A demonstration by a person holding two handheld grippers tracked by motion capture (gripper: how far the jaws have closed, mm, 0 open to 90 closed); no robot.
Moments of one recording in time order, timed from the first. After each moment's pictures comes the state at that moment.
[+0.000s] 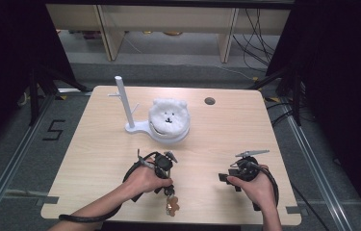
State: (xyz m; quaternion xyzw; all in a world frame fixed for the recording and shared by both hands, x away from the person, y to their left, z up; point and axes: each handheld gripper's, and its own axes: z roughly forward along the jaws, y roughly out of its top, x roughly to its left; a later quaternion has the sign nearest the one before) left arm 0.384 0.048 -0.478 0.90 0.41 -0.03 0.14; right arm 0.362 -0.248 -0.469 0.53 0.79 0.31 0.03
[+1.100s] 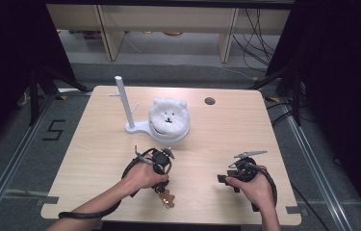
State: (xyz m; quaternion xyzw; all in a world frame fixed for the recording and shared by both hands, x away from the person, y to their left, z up) left arm 0.393 0.054 -0.479 0.91 0.40 0.00 0.12; right arm 0.362 -0.244 -0.475 0.52 0.79 0.32 0.03
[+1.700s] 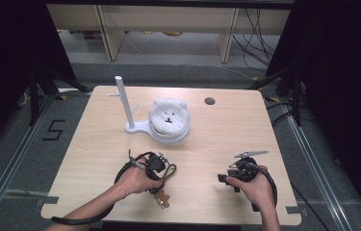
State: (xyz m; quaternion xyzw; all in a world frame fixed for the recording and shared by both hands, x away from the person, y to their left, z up) left arm 0.379 0.074 -0.476 0.93 0.32 0.02 0.16; right arm 0.361 -0.246 -0.474 0.53 0.79 0.32 0.04
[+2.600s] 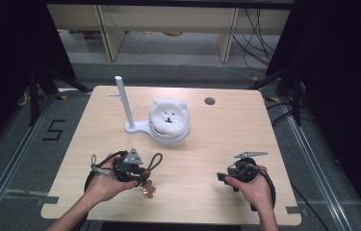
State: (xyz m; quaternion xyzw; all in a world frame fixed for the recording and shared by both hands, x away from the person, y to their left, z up) left arm 0.354 0.150 -0.450 0.89 0.29 0.10 0.33; right arm 0.361 -0.244 -0.477 0.52 0.78 0.34 0.03
